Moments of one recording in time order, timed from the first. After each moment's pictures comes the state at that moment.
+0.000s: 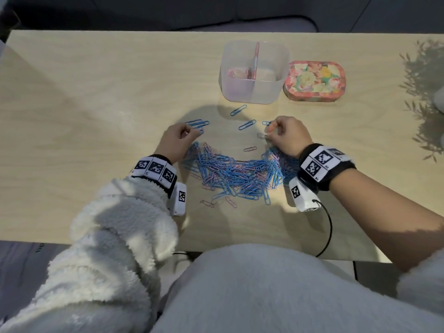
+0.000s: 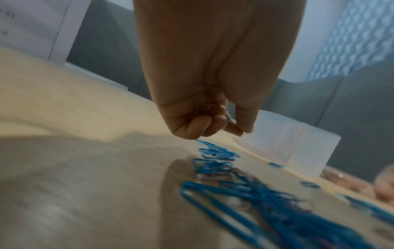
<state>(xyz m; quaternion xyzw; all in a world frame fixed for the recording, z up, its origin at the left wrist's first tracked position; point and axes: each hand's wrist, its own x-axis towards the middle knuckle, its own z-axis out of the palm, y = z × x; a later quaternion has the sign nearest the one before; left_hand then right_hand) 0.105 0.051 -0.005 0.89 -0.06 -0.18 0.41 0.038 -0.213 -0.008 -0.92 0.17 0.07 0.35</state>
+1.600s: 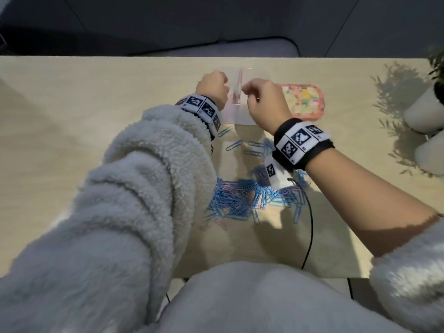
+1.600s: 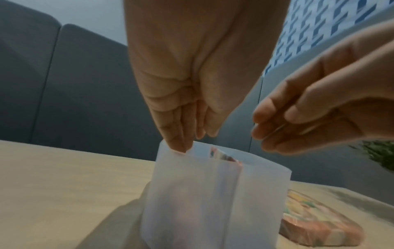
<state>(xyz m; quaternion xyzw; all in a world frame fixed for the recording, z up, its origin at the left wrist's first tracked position) 0.198 -0.092 0.067 0.95 -0.16 -0.12 0.24 0.109 -0.200 0.074 -0.92 0.11 -0.09 0.36</state>
